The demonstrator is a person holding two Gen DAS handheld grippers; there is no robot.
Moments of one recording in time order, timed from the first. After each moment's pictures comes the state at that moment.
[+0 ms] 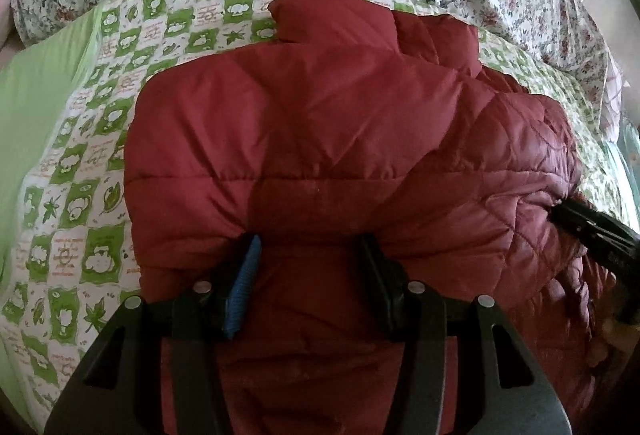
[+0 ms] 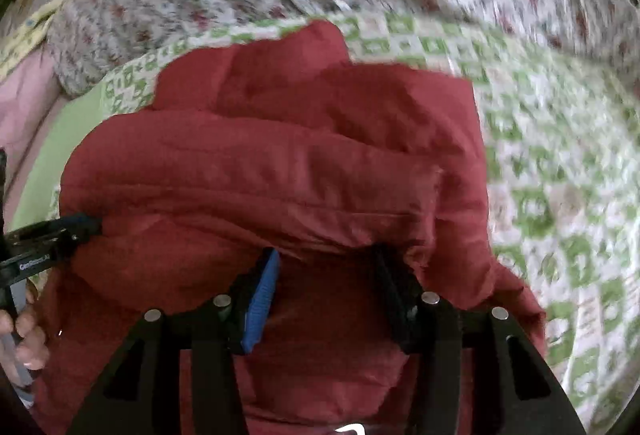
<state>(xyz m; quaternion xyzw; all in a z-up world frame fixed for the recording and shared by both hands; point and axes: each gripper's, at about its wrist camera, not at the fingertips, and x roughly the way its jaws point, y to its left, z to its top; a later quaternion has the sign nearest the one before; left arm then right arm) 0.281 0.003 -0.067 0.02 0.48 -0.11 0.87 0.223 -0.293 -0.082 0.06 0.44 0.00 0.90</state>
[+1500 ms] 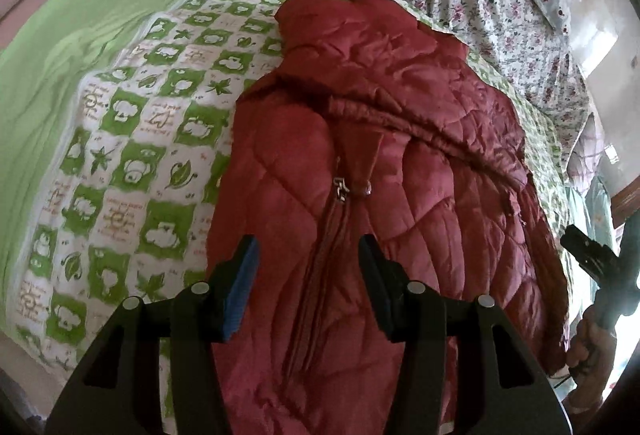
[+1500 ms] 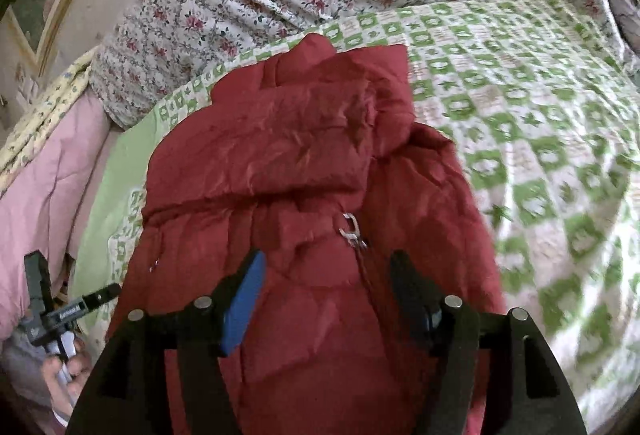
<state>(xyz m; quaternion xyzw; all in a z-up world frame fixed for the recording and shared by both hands) 0.096 0.098 -0.040 -0.13 0.50 -0.08 0.85 0.049 -0.307 -0.023 0.13 0.42 0.02 0.90</state>
